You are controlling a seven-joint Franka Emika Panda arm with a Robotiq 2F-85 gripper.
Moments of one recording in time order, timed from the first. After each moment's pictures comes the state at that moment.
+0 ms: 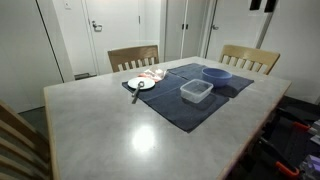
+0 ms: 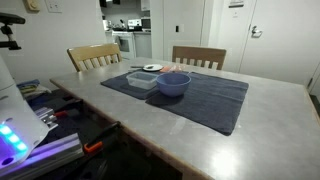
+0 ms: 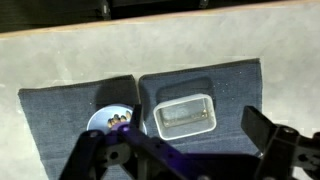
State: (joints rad) arm 0.01 -0.64 0.00 -2.56 0.00 1.88 0.11
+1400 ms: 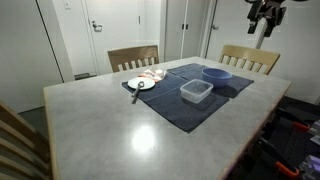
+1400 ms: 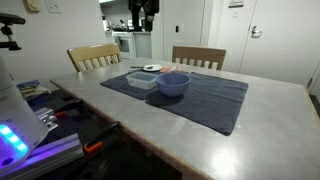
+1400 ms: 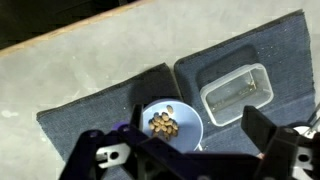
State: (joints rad) arm -0.14 -0.48 -0.23 -2.61 0.01 2.12 -0.03
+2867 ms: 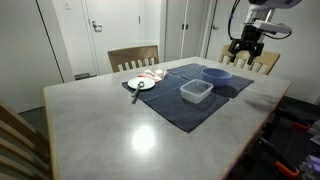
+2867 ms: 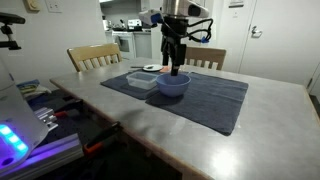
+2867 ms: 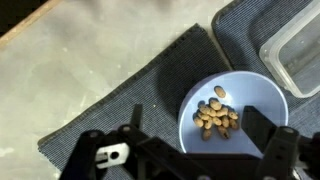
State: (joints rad) arm -0.19 0.01 -0.27 -2.52 0.18 2.47 -0.02
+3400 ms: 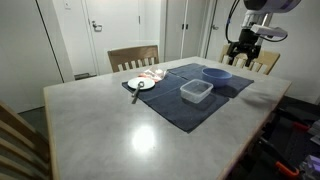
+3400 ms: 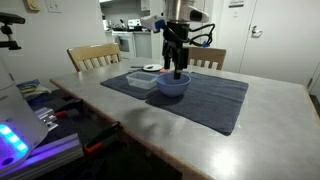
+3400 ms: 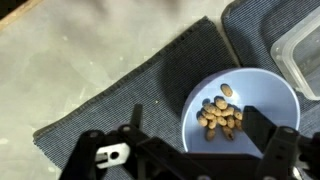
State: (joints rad) arm -0.19 0.06 -0.26 -2.50 0.18 2.52 -0.05
